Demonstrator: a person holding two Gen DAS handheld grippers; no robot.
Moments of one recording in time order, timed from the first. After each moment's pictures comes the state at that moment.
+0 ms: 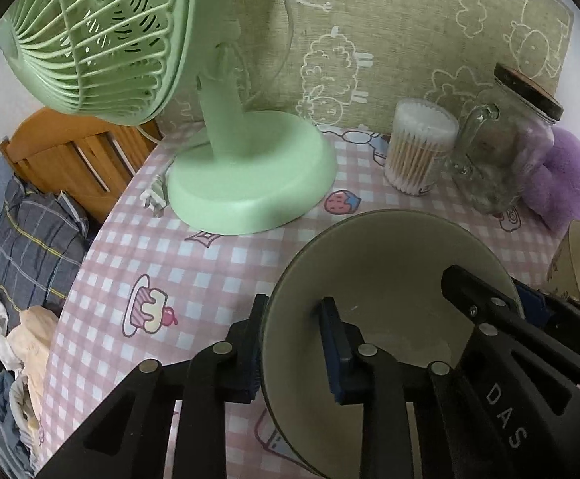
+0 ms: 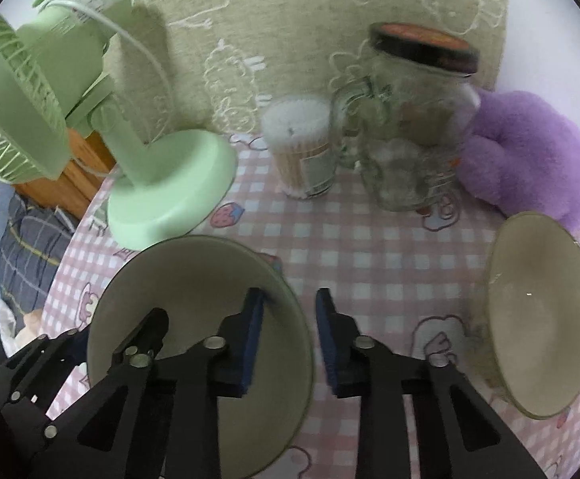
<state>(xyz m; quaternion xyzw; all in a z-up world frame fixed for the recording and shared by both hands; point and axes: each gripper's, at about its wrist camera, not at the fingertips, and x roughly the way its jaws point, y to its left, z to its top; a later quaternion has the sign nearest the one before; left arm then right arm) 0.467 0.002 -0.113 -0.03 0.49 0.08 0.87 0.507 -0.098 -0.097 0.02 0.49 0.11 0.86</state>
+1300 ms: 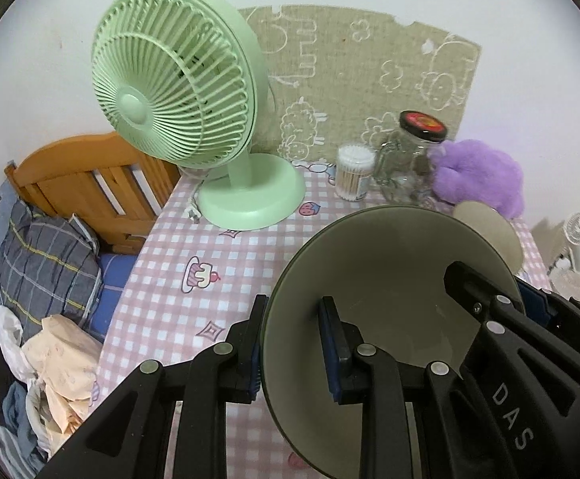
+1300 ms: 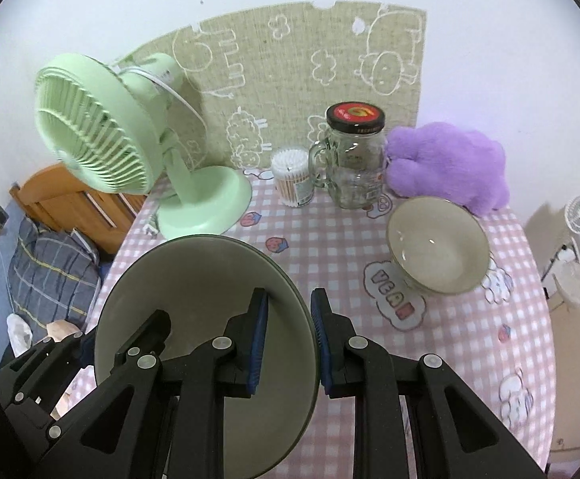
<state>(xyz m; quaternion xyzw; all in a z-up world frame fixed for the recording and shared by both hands) 0.347 -0.003 -0.007 -0.01 0.45 0.03 0.89 0.374 -0.110 0.016 0.04 0.45 0.06 0.89</state>
